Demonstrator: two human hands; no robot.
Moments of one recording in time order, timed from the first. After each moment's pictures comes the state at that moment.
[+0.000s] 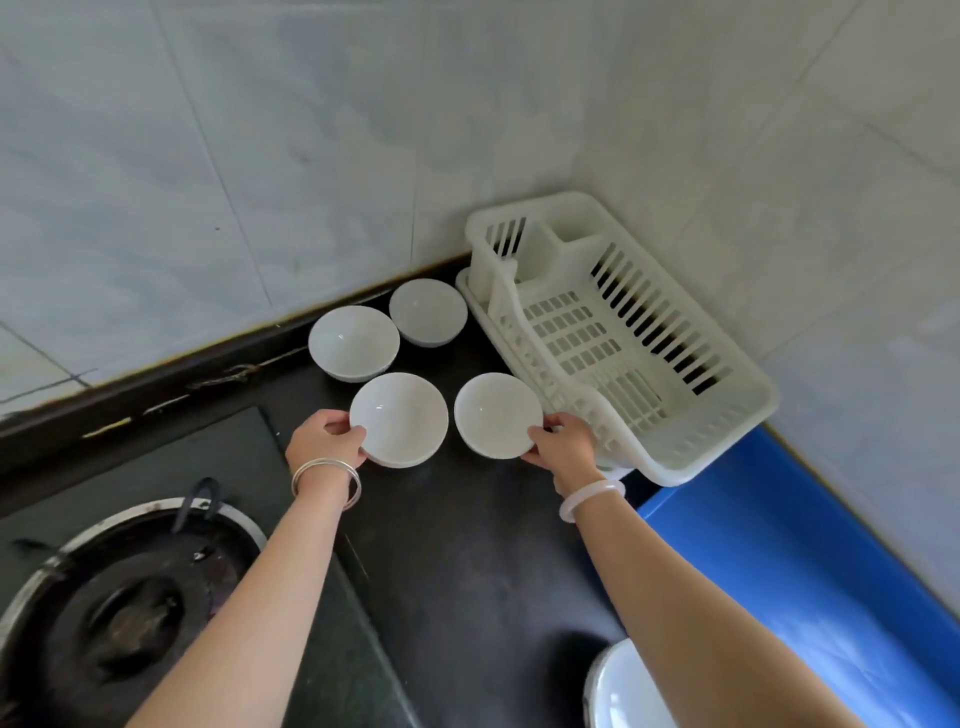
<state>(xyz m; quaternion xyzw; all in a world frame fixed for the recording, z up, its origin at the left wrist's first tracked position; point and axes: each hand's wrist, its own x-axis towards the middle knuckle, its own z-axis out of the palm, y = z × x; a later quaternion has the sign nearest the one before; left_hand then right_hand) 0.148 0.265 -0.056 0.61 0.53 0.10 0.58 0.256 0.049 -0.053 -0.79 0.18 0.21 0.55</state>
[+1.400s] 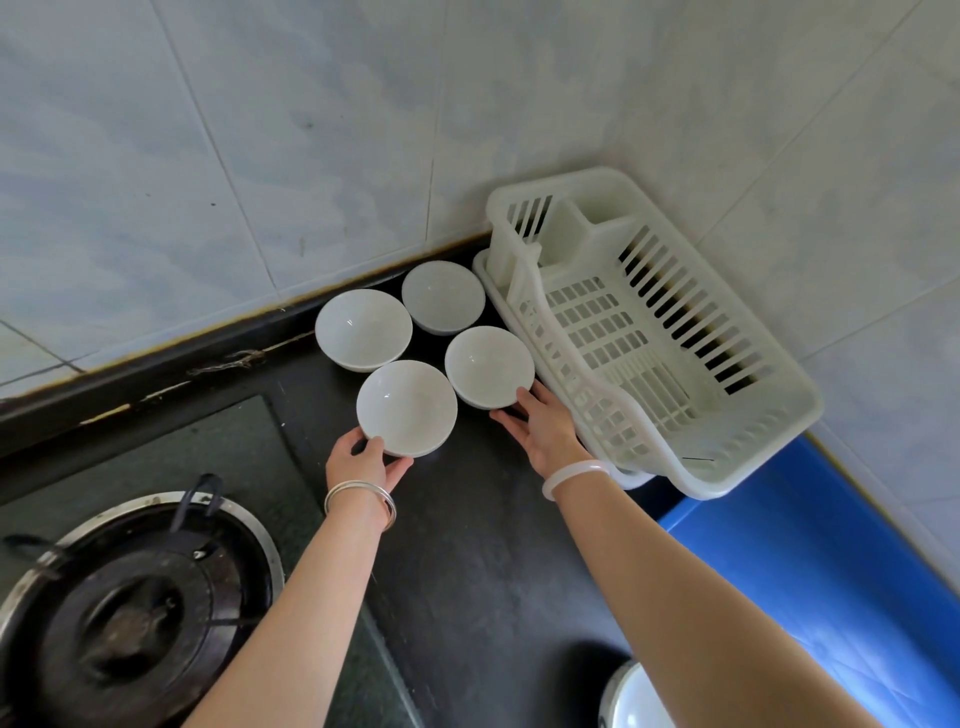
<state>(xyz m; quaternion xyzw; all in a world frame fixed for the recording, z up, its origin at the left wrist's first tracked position) 0.148 0.237 -0.063 0.34 0.58 0.09 0.73 0.273 0.096 -0.068 -0.57 0.25 0.28 0.73</state>
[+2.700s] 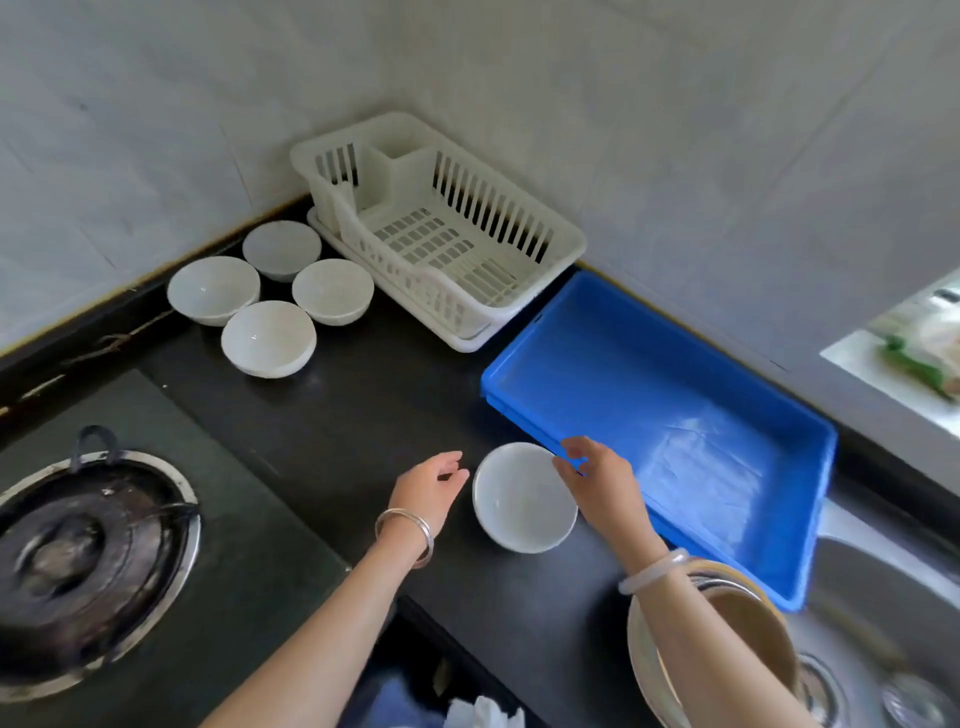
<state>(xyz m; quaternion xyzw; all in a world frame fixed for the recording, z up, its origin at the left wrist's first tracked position) 0.028 0.029 -0.052 0.81 0.18 -0.19 0.52 0.052 -0.179 -0.024 -0.94 0.09 0.13 0.30</state>
